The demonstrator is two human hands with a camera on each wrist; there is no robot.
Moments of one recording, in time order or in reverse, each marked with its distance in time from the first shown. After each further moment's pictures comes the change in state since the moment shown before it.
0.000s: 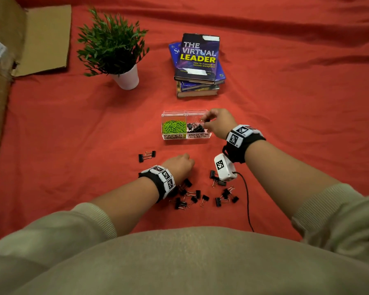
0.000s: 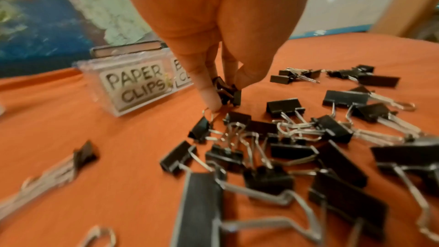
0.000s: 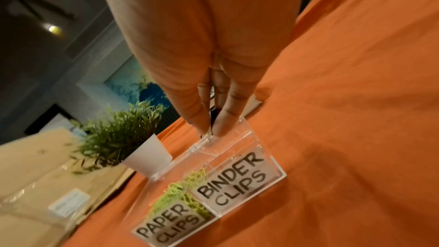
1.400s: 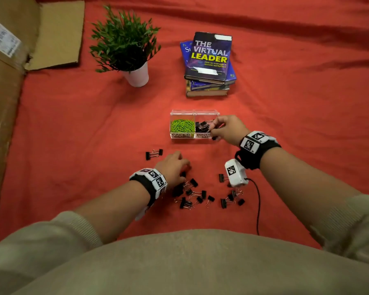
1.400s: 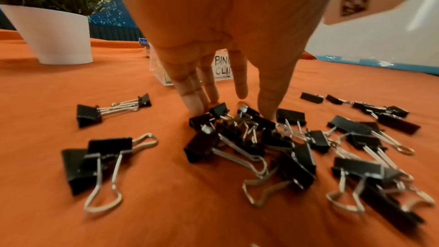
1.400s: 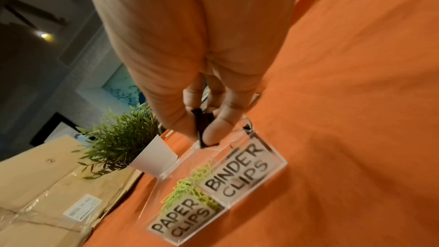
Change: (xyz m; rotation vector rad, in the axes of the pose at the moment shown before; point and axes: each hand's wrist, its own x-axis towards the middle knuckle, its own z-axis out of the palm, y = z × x) left_hand -0.026 -0.033 0.016 -0.233 -0.014 -0.192; right_hand -0.010 0.007 -0.002 0.009 -0.157 -0.054
